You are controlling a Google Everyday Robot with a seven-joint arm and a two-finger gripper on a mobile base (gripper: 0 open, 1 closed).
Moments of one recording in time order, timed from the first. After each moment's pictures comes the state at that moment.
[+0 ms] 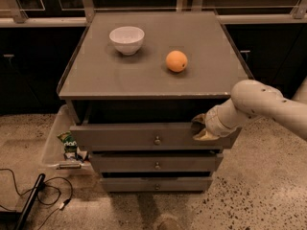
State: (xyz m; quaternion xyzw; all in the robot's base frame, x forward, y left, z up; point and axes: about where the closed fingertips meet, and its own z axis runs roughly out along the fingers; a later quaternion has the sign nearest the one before) arm 0.577 -0.189 0.635 -0.71 0.66 0.05 0.24
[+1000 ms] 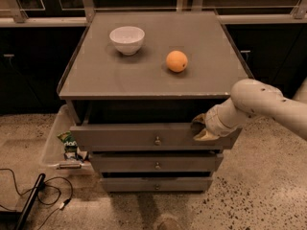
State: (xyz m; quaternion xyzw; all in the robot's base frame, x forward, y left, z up) arm 0.577 -0.189 0.638 -0.71 0.66 0.05 0.24
